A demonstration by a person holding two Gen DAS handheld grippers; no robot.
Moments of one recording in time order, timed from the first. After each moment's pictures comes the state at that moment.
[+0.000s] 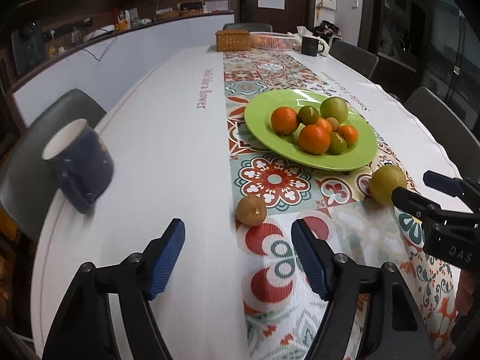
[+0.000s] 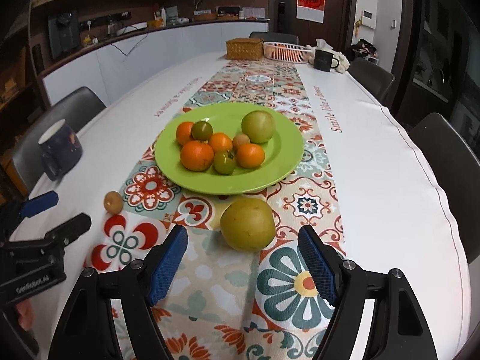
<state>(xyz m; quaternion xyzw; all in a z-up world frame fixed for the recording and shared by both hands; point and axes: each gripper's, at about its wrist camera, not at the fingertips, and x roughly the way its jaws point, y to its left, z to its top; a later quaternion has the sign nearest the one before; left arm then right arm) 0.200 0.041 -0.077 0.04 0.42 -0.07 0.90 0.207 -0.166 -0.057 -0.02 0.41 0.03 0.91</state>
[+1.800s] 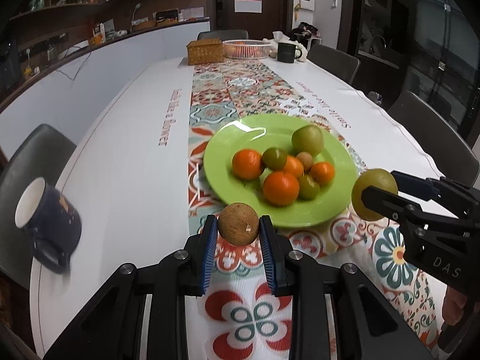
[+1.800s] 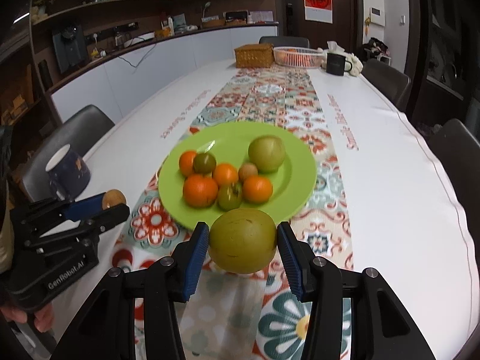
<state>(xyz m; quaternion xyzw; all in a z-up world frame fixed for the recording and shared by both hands) 0.248 -0.003 -0.047 0.05 0.40 -0.12 0.91 0.250 -0.179 -0.040 0.01 0.39 0.07 0.92</state>
